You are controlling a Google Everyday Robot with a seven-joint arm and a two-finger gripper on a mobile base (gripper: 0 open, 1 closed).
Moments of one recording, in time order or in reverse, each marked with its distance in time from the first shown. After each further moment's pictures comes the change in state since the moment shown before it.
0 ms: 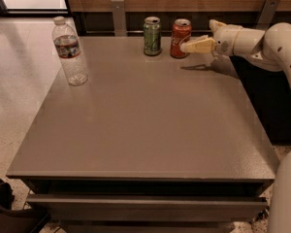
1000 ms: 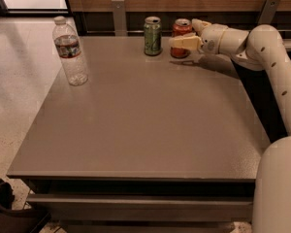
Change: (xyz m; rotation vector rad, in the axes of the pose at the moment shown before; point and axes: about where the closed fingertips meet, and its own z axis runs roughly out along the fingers) arm -0.004 0.009 0.039 -0.045 -0.071 0.010
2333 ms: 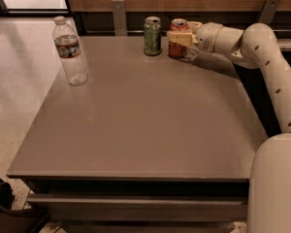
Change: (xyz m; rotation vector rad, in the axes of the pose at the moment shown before) arm -0.002 0.008 0.018 -0.027 -0.003 -0.002
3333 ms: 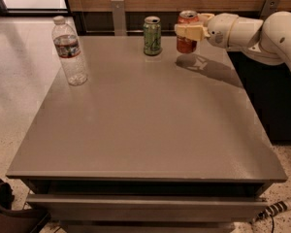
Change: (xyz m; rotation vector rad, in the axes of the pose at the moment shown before) arm -0.052 0.034 -0.048 0.039 0.027 -0.030
